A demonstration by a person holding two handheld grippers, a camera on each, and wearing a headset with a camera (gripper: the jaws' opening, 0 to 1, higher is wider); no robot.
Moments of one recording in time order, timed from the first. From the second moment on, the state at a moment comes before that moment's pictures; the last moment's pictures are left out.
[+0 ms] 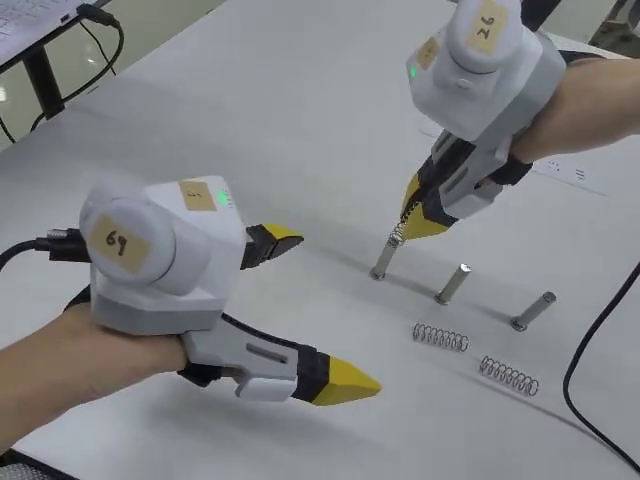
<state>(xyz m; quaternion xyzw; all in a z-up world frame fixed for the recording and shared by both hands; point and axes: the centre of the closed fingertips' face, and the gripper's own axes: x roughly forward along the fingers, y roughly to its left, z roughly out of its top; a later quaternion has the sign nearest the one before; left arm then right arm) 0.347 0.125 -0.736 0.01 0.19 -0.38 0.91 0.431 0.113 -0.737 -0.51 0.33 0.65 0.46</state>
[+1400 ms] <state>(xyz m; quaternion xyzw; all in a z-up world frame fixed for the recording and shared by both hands) 0.348 0.128 -0.739 0.00 0.20 -0.37 0.91 0.430 0.114 -0.784 -0.53 0.35 0.65 0.42</state>
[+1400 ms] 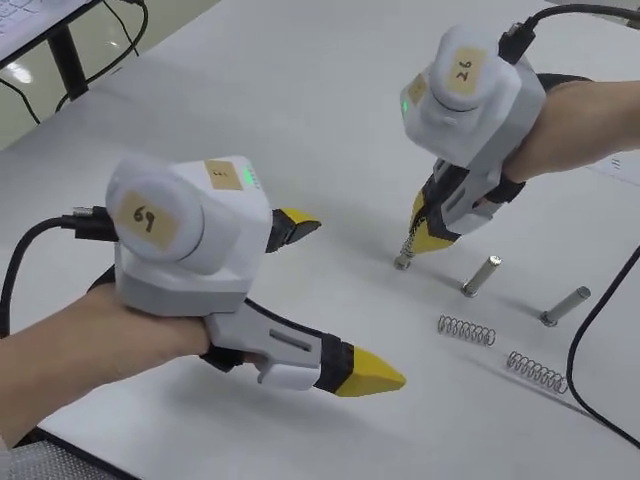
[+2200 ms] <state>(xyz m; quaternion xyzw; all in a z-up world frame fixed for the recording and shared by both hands) 0.350 0.128 -0.739 0.00 0.20 -0.37 0.91 0.424 0.116 -0.795 -0.52 0.36 0.65 0.42</state>
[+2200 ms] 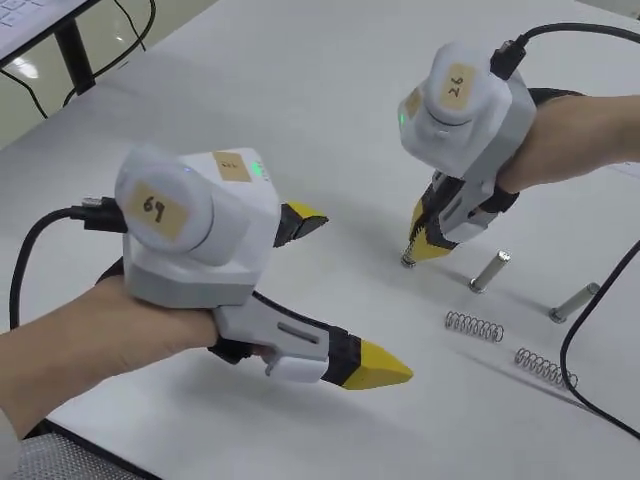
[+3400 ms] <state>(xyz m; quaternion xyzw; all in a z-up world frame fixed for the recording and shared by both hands) 0.341 0.121 -0.742 0.00 0.20 -0.39 0.90 0.414 0.112 -0.782 -0.48 0.33 0.66 0.47</state>
